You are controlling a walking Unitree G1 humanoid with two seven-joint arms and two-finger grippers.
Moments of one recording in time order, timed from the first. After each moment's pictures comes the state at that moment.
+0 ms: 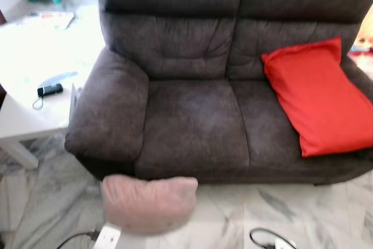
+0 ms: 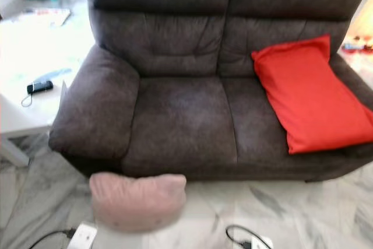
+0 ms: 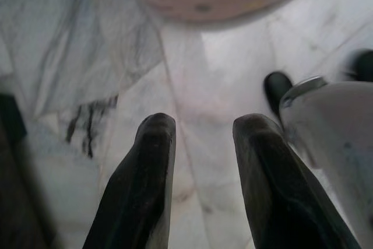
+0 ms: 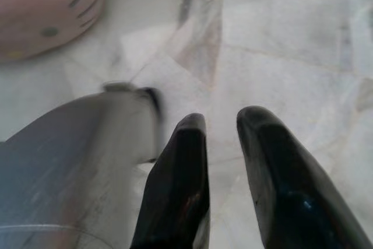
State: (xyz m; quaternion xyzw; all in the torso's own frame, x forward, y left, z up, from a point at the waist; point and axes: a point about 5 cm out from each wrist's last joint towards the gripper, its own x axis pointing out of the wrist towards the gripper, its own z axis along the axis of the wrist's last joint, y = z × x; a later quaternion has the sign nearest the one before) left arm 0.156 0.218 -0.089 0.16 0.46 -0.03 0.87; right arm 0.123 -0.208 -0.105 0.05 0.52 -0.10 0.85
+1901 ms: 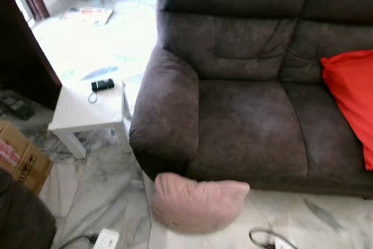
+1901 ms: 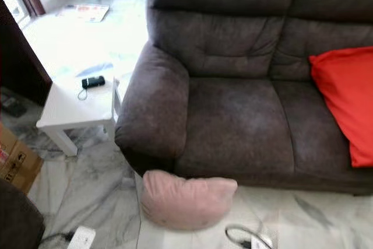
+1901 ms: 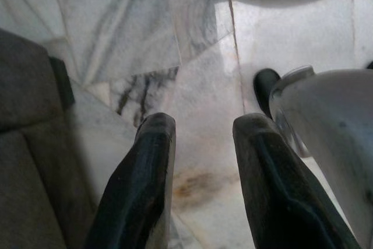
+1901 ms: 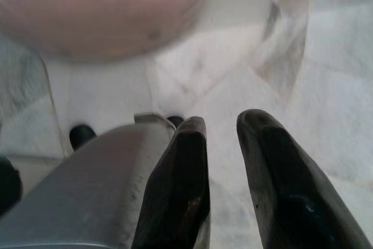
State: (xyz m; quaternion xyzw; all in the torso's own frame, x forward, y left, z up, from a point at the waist) left arm 0.154 0.220 -0.089 0.14 0.47 -0.02 0.87; right arm 0.129 -0.206 -0.102 0.05 0.50 -0.08 0.86
